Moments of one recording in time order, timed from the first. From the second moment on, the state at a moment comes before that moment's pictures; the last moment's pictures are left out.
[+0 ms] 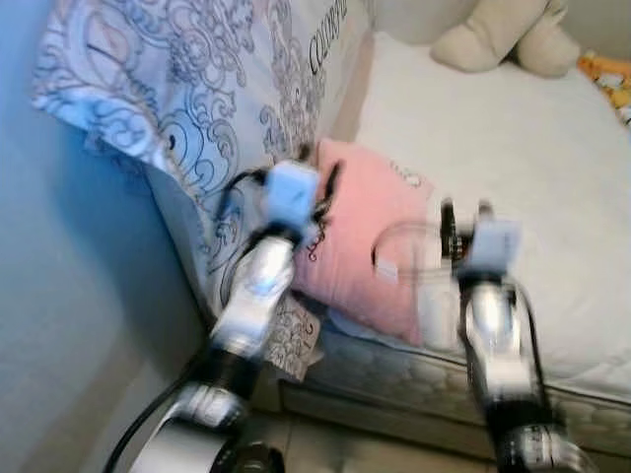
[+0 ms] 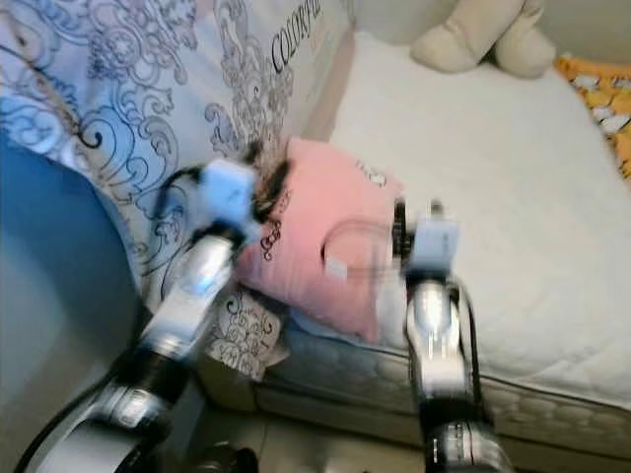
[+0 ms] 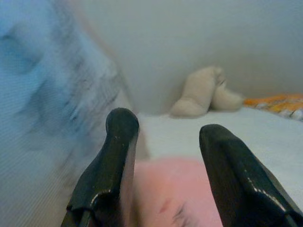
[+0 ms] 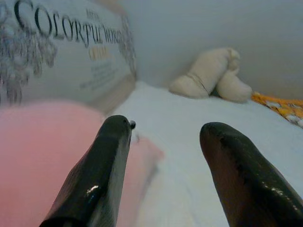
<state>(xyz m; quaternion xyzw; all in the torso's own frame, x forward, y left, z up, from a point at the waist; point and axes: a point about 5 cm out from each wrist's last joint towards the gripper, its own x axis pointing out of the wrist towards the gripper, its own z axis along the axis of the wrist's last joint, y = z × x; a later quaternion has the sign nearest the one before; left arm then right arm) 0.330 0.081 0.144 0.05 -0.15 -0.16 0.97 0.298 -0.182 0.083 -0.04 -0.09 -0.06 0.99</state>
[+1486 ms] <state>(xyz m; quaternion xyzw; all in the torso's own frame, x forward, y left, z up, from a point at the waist) 0.290 0.109 0.099 0.10 -0.04 -0.16 0.98 0.244 -0.201 0.044 -0.01 0.00 -0.12 0.99</state>
